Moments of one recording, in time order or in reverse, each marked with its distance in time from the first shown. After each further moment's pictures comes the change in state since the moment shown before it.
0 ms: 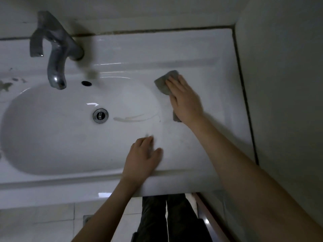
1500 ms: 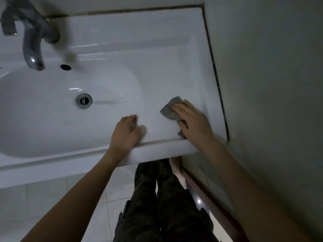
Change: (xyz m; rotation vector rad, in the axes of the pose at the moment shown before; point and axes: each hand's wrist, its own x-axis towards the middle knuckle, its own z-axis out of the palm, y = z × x) left_hand -0.002 0.001 -0.006 0.030 -0.078 0.006; right_hand -0.167 0.012 -0.050 0.150 -0.135 0.112
